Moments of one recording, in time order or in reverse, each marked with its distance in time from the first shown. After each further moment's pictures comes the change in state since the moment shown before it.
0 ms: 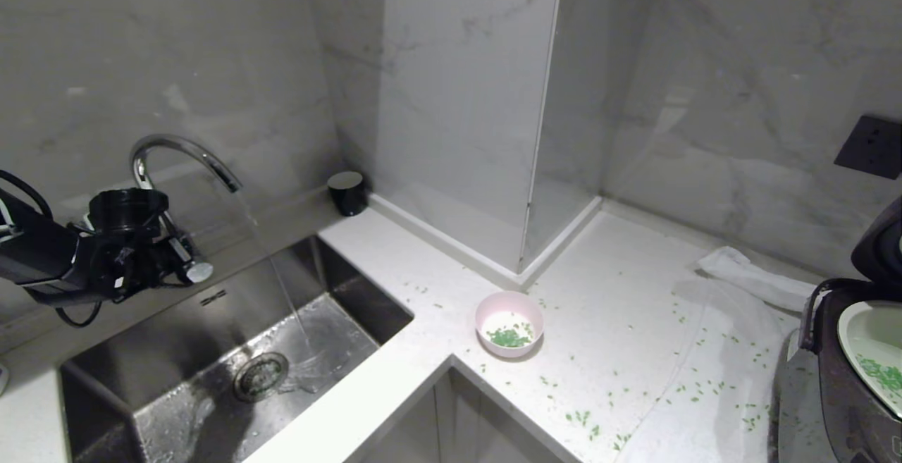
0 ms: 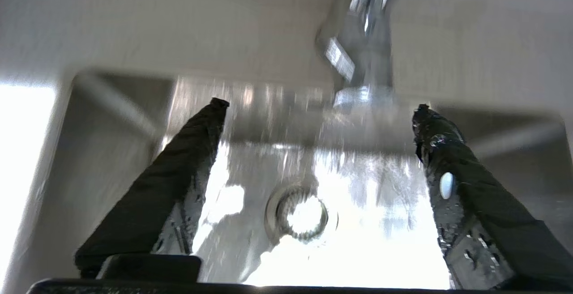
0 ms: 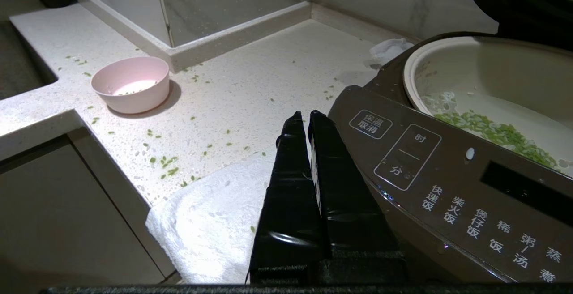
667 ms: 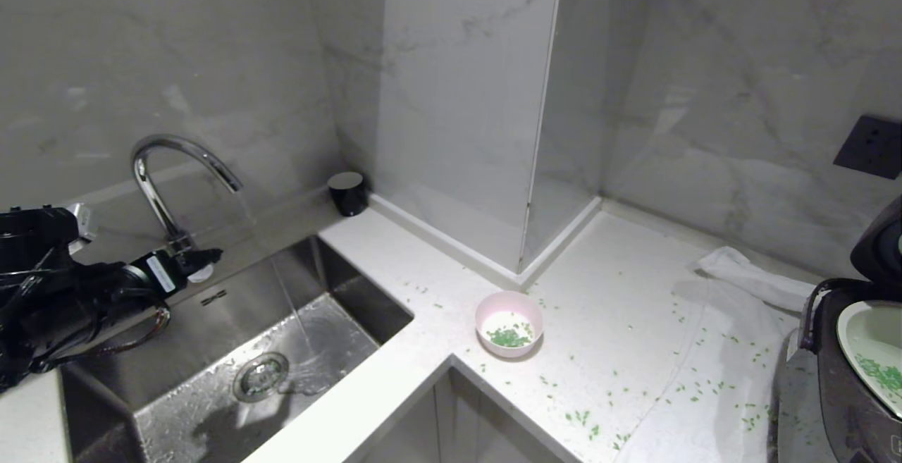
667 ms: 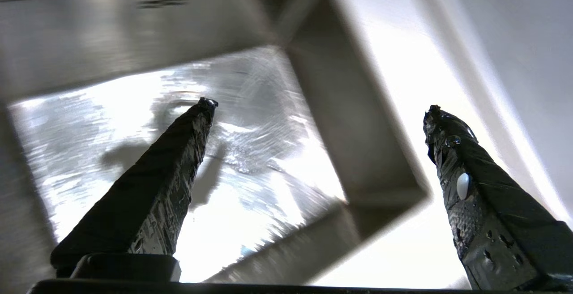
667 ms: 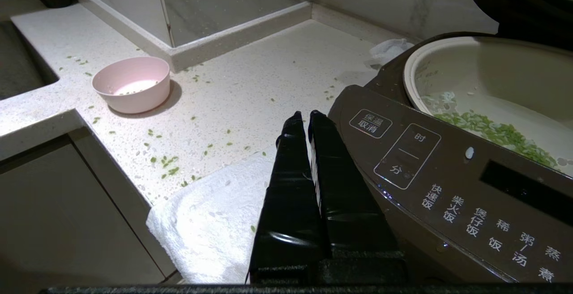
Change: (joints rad) left arm -0.090 -0.569 0.556 -0.144 -0.492 0.031; right arm 0.000 0.000 0.000 0.000 0.000 0.000
